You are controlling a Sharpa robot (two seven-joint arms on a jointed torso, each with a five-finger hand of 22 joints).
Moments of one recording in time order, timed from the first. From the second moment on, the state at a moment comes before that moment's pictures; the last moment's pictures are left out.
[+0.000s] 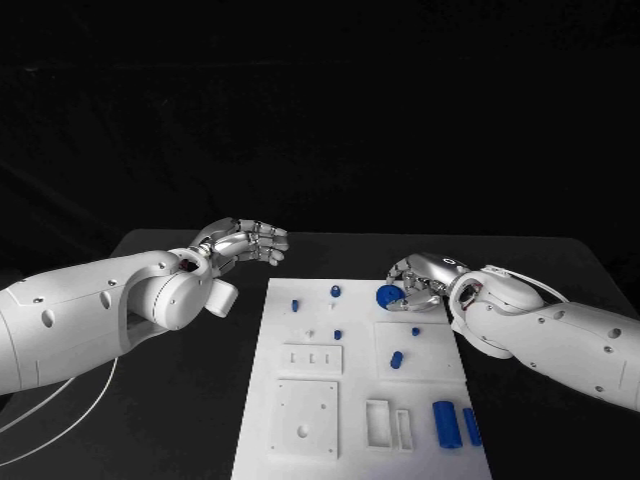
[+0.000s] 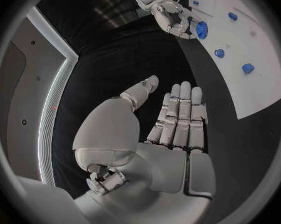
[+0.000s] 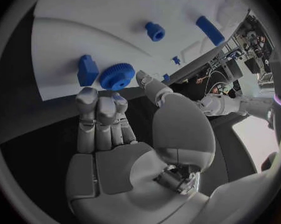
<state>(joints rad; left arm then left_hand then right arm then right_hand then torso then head) 1.37 -0.83 -0.11 1.38 -0.14 -0.22 0.21 1.14 -0.09 0.52 -0.28 0.15 0.69 0.19 0.44 0.35 1.09 0.15 0.17 0.11 0.87 0.12 0.63 0.43 0.04 0.72 0.02 0.46 1.31 1.21 -0.67 -0.03 1.21 -1.46 -0.29 -0.08 1.08 -0.26 0.57 -0.15 0.08 0.85 0.14 0.24 0.48 1.10 0.04 1.07 1.20 1.29 -0.07 1.21 1.07 0.18 1.26 -0.07 0.98 1.31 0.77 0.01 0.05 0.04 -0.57</state>
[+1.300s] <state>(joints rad) 1.37 -0.84 -0.11 1.38 -0.14 -0.22 0.21 1.14 -0.09 0.52 -0.28 0.15 0.69 0.19 0.44 0.35 1.09 0.15 0.17 0.11 0.87 0.12 0.63 0.43 0.04 0.72 0.02 0.46 1.31 1.20 -0.66 -0.03 1.19 -1.50 -0.30 -0.09 1.11 -0.24 0.68 -0.11 0.05 0.86 0.13 0.25 0.48 1.10 0.04 1.08 1.19 1.30 -0.07 1.21 1.07 0.18 1.27 -0.06 0.99 1.31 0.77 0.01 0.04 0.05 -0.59</state>
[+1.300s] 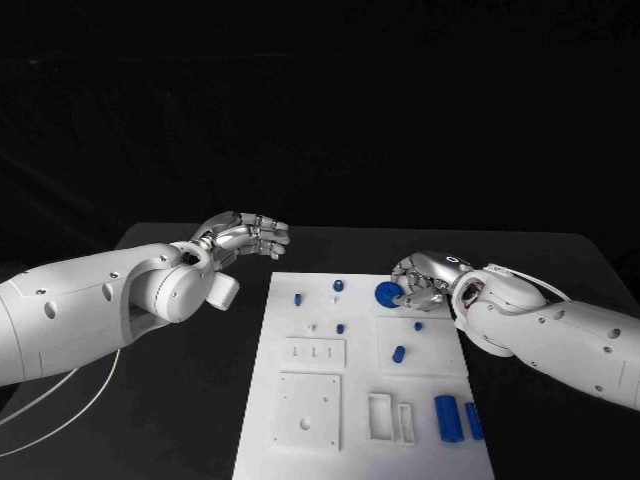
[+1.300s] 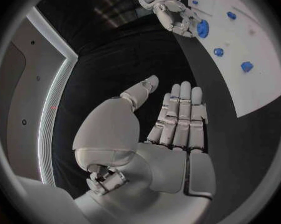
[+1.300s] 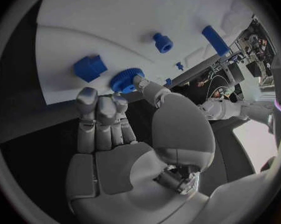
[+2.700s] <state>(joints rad) 1.37 -0.84 -0.11 1.38 -0.14 -0.21 0.21 1.14 -0.09 0.52 -0.28 0.15 0.69 0.19 0.44 0.35 1.09 0.15 0.17 0.11 0.87 0.12 0.63 0.43 0.04 0.72 0.02 0.46 1.31 1.20 -0.65 -0.04 1.21 -1.50 -0.31 -0.08 1.11 -0.25 0.66 -0.13 0.05 0.86 0.13 0.26 0.47 1.10 0.03 1.09 1.18 1.30 -0.07 1.21 1.08 0.18 1.27 -0.07 0.99 1.31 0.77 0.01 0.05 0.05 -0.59</state>
